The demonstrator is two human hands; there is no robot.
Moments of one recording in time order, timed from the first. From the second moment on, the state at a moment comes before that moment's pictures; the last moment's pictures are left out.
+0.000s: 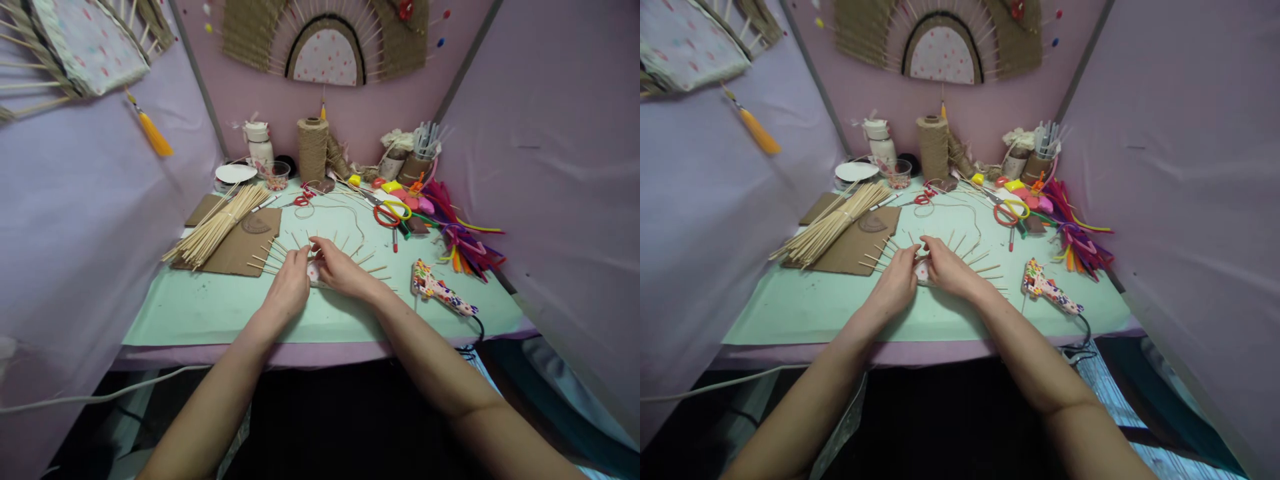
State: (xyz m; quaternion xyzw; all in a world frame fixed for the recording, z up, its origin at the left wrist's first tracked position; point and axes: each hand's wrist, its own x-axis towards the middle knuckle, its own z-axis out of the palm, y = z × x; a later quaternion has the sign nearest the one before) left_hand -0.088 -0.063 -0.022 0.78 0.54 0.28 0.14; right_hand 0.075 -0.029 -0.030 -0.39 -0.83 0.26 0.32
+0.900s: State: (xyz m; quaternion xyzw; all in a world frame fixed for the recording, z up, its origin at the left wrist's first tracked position) left_hand -0.117 -0.097 -0.027 0.69 0.69 0.24 -0.02; right_hand 0.043 -0.017 -0.021 -0.41 -0.87 0.19 0.22
